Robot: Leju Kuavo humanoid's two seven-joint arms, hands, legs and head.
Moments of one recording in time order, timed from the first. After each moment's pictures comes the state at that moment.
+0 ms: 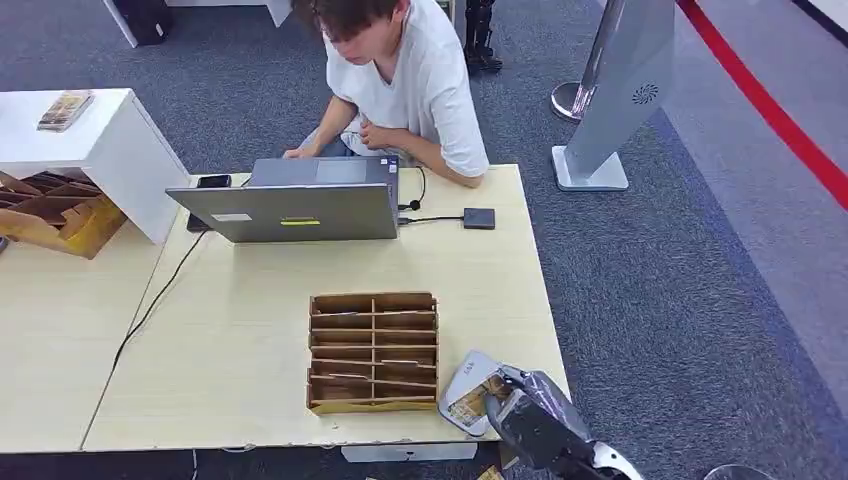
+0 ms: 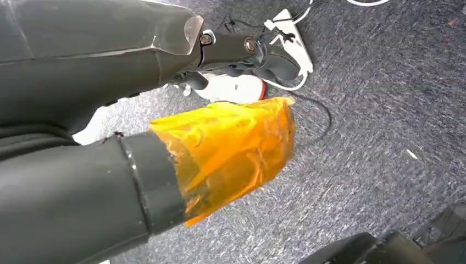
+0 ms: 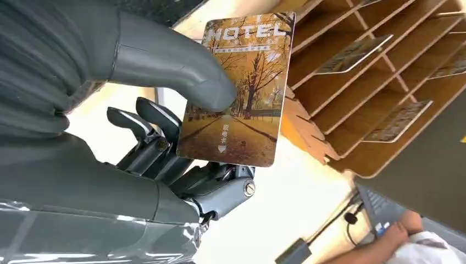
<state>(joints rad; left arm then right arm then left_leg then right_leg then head) 0.00 -0.13 0.23 -0.19 -1.30 0.49 -0.07 0.16 -0.23 0.45 -1.75 0.30 0.01 0.04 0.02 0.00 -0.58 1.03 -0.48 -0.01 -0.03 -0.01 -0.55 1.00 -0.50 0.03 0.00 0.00</state>
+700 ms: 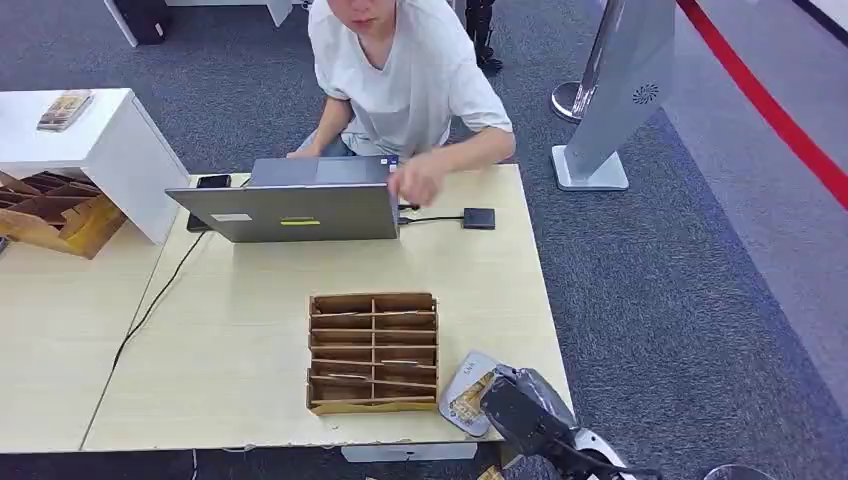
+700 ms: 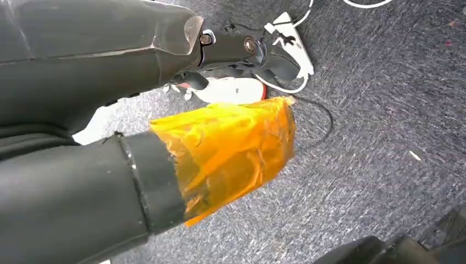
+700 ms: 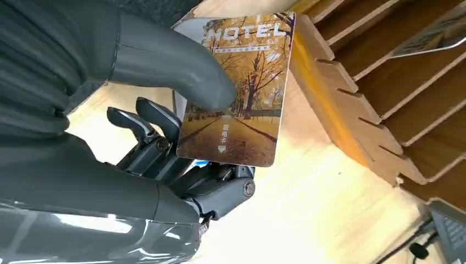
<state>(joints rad) 0.00 -0.12 0.23 -0.19 -1.31 0.48 -0.06 0.08 -0.21 0.47 -1.59 0.34 0.01 0.12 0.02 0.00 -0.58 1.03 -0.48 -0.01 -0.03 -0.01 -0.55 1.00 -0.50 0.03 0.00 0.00</state>
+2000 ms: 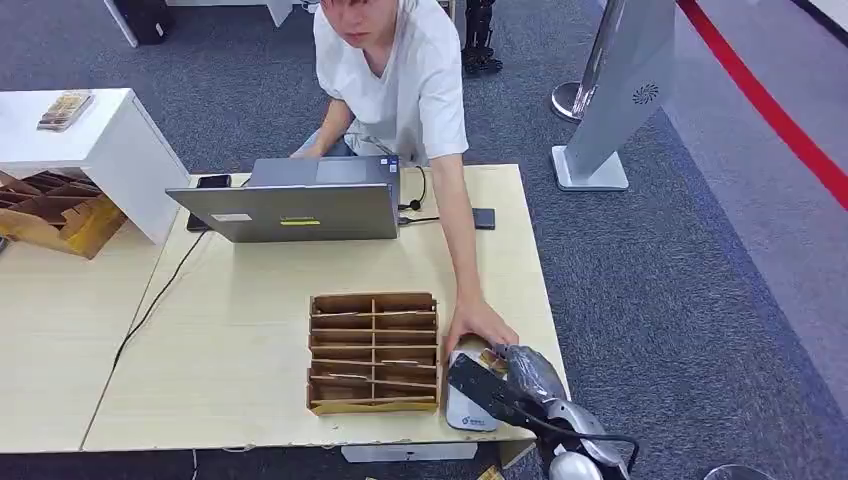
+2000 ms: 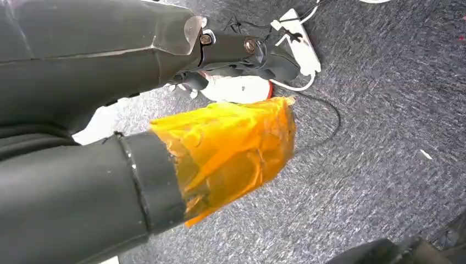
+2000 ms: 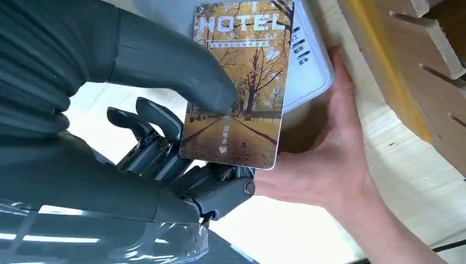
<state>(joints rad) 0.00 -0.13 0.23 -0.19 -1.32 0.48 -0.03 -0.03 -0.11 0.47 -1.46 0.69 0.03 0.28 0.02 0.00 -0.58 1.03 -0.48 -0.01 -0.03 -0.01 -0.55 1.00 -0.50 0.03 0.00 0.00</state>
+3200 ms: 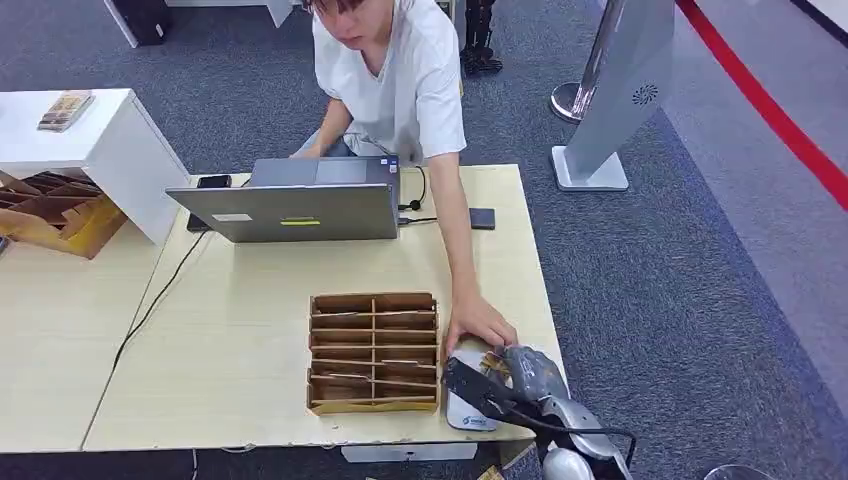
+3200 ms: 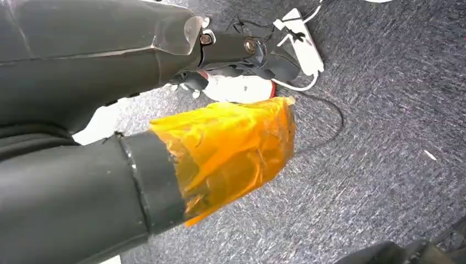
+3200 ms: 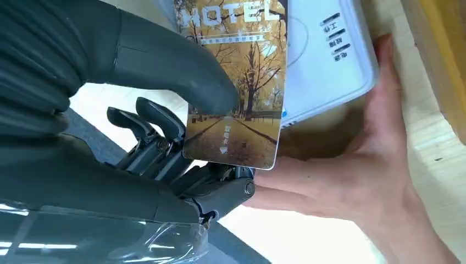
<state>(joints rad) 0.00 -0.13 0.23 -0.19 -1.32 0.48 -0.02 -0.05 -0.09 0.47 -1.42 0.82 0.07 0.34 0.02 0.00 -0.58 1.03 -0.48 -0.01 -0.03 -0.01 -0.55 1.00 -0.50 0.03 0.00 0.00</state>
